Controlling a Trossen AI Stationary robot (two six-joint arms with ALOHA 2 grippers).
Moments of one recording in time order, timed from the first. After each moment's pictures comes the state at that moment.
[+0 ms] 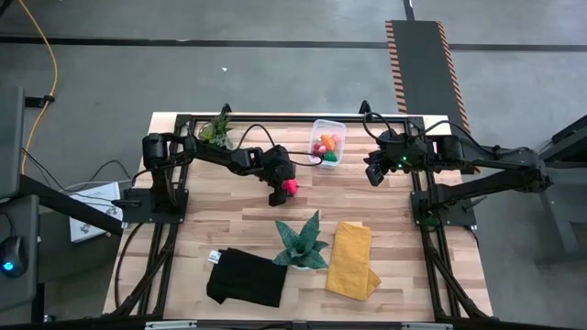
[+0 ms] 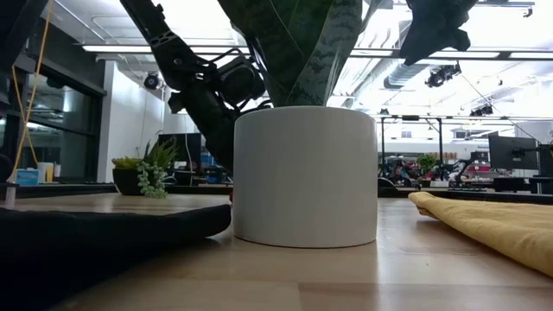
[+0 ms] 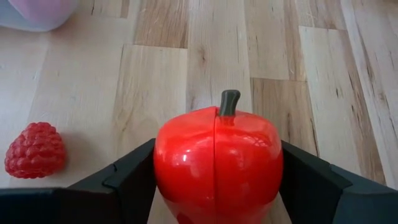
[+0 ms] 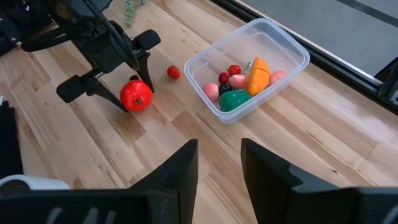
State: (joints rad) left arm 0.39 1.87 0.95 0.00 0.25 0.15; right arm -0.09 0.97 1.06 -0.93 0.33 0.58
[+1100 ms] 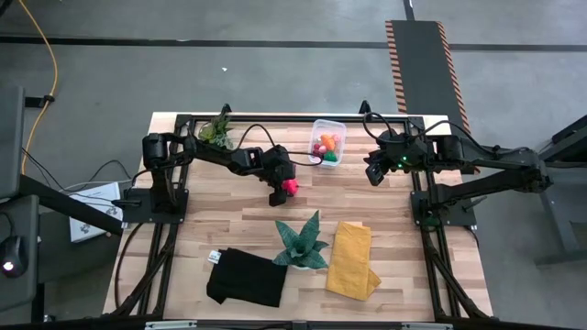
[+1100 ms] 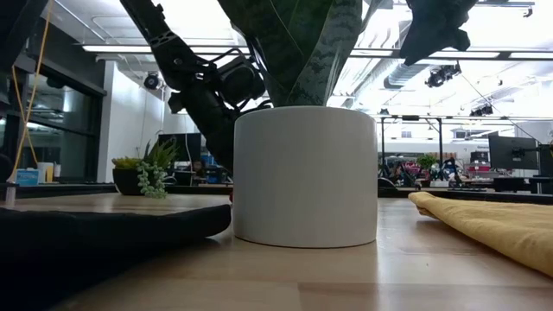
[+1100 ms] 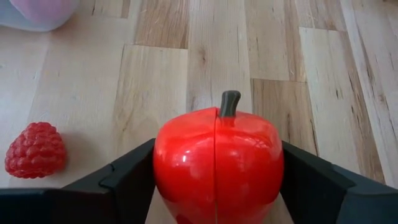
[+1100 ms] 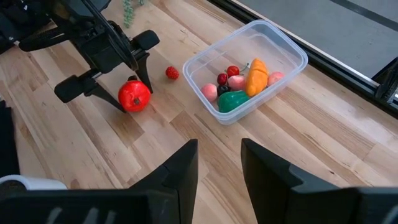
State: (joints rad) left arm 0.39 1.87 0.95 0.00 0.25 0.15; right arm -0.09 0.97 1.06 -0.93 0.34 0.57
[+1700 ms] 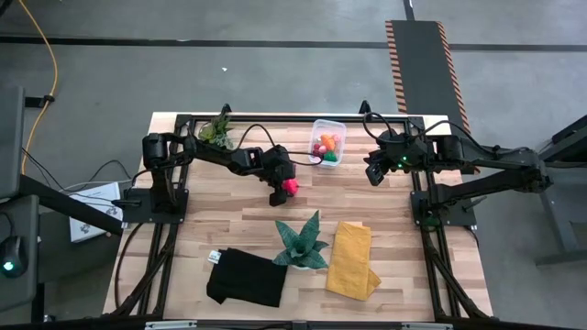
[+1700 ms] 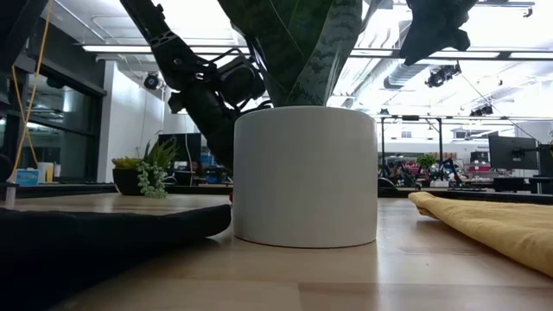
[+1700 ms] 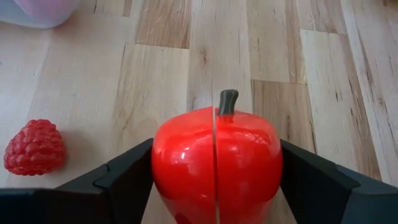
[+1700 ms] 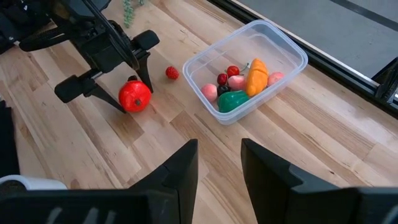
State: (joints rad) left arm 0.39 1.87 0.95 0.00 0.25 0.13; right arm -0.09 0.97 1.06 -0.93 0.34 0.57
